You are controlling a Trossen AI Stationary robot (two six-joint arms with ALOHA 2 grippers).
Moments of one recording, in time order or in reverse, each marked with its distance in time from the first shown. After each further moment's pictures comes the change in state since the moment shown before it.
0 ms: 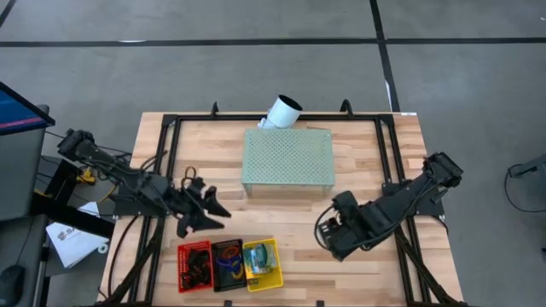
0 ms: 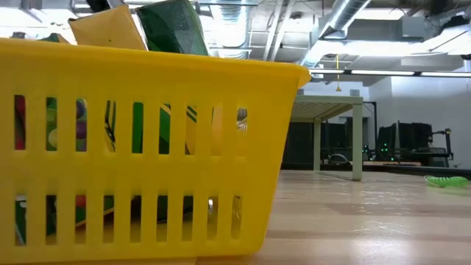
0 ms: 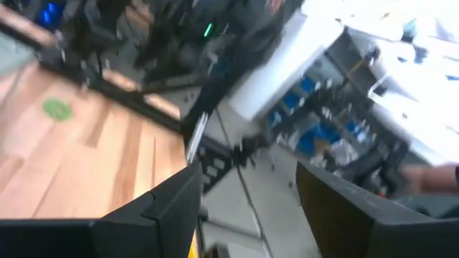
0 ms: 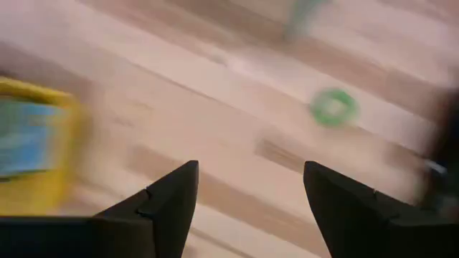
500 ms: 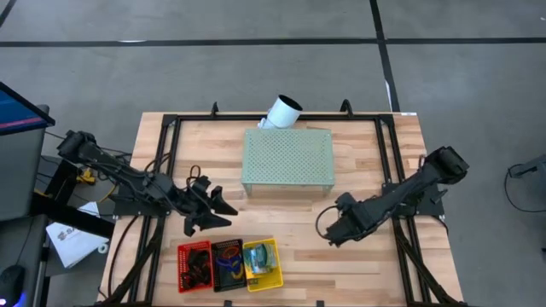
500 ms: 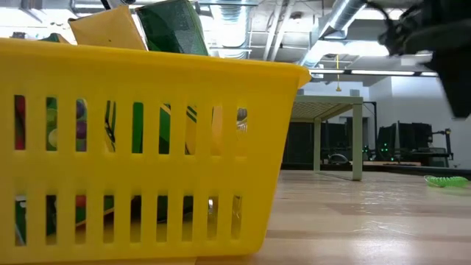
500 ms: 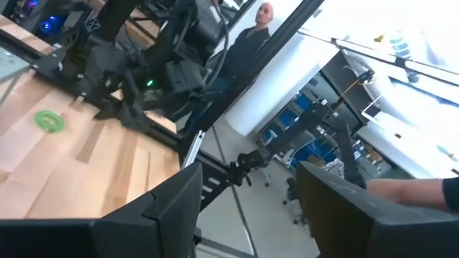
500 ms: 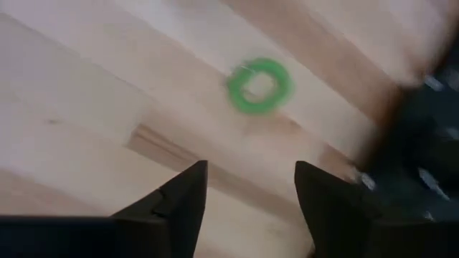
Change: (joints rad) left arm 0.030 0.089 0.001 0.150 -0.009 -0.030; right arm -0.065 -0.081 -0.530 0.252 -0.152 -0.256
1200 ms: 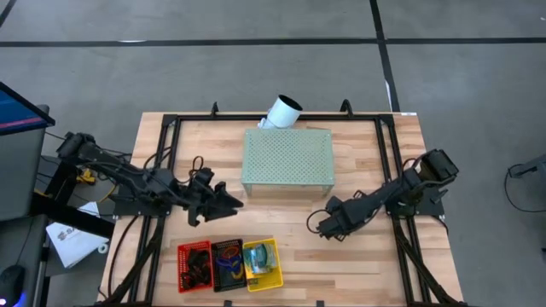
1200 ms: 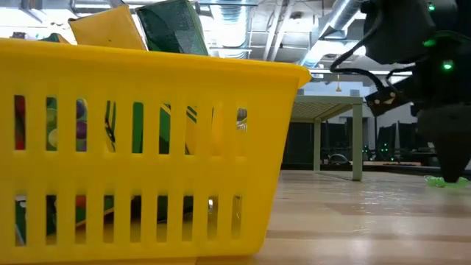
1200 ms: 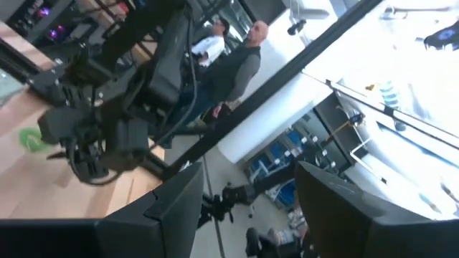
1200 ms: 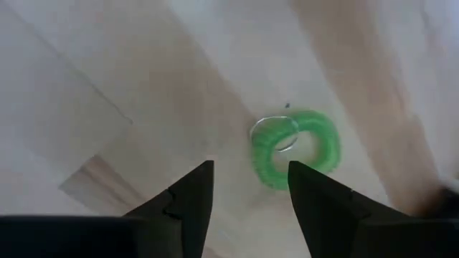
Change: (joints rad) left arm 0.055 0.048 0.097 0.022 -0.023 -0.118; right arm -0.100 0.094 -0.207 0.295 0.008 -0.419
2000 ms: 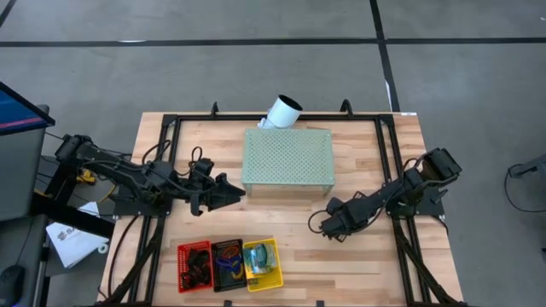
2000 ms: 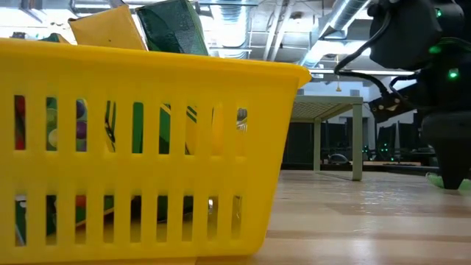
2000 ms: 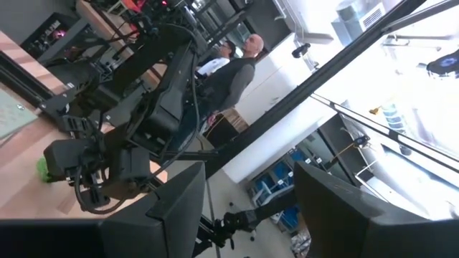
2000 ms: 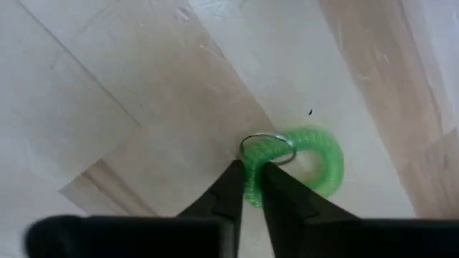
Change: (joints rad) left arm 0.065 0.000 0.056 -0.024 -0.010 -0.022; right arm 0.001 -0.007 -0.086 0.118 -0.008 -0.009
